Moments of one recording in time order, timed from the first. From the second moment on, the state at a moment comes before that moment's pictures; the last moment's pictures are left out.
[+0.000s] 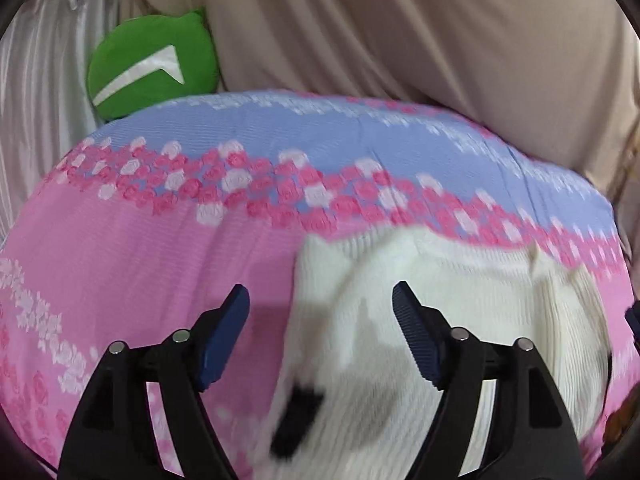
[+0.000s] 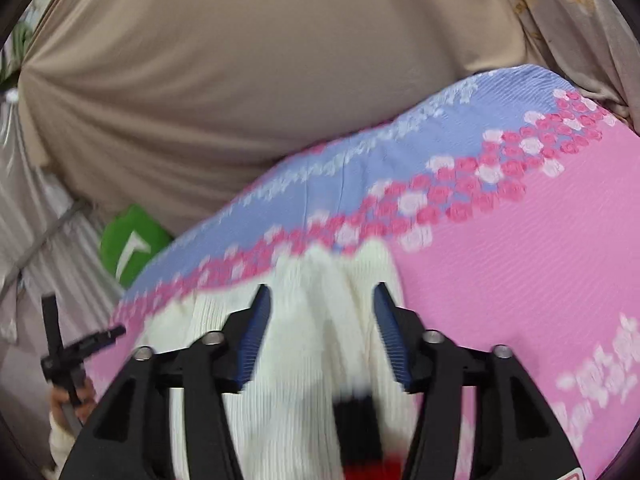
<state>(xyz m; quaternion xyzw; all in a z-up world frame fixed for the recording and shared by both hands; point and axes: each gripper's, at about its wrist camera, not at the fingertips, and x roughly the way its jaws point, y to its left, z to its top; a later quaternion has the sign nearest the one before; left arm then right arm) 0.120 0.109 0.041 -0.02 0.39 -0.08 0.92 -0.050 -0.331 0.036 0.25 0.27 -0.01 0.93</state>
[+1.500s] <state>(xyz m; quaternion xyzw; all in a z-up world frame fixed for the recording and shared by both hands) 0.141 0.097 0.055 -0.05 0.40 -0.15 0.90 0.007 -0.294 0.059 0.13 0.31 0.01 0.94</state>
